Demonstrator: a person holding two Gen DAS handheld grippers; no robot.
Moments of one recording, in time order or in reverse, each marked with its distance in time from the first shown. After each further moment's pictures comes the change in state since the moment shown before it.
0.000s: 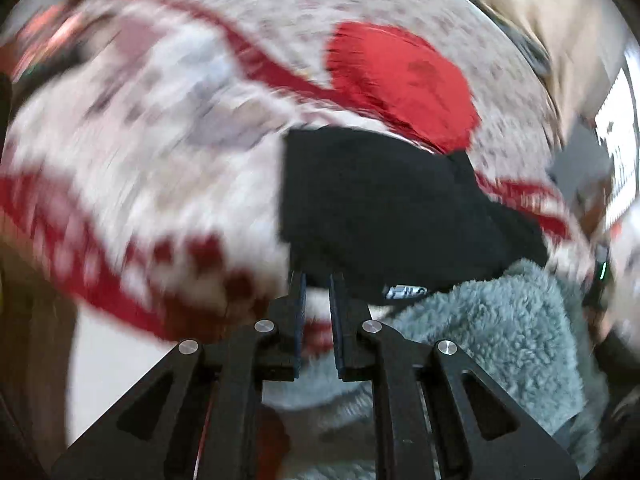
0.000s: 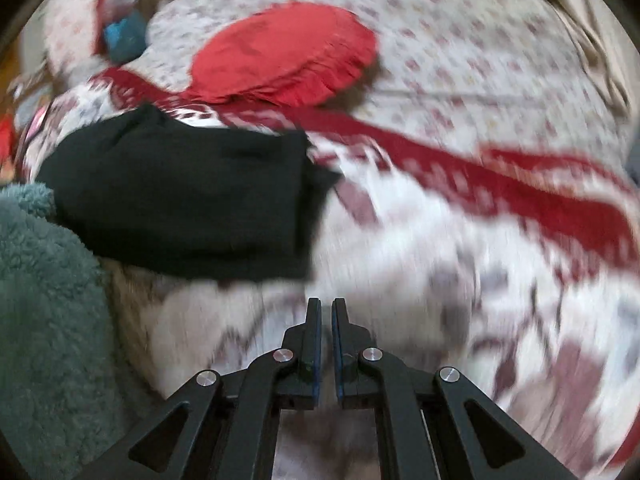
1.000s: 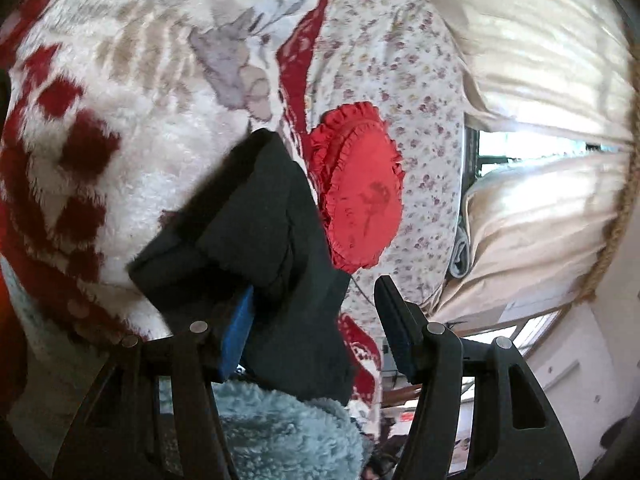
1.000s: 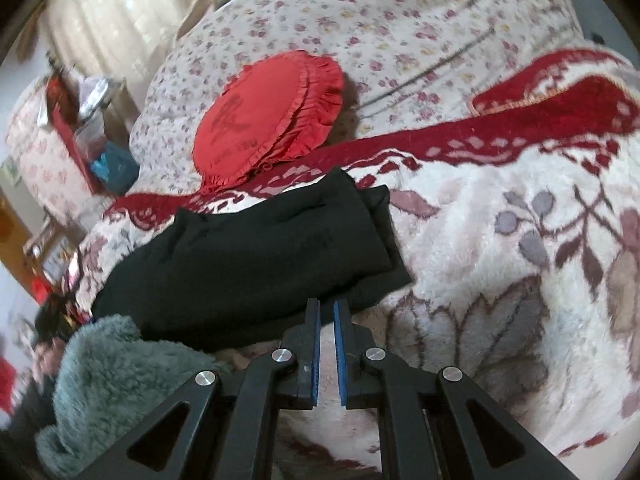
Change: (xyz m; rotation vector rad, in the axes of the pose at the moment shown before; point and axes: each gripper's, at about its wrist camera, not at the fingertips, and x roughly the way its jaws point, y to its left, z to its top) left arm 0.042 0.016 0.011 -0.752 -0.150 -0.531; right arm -0.026 0.030 0.005 0.456 -0.135 0.217
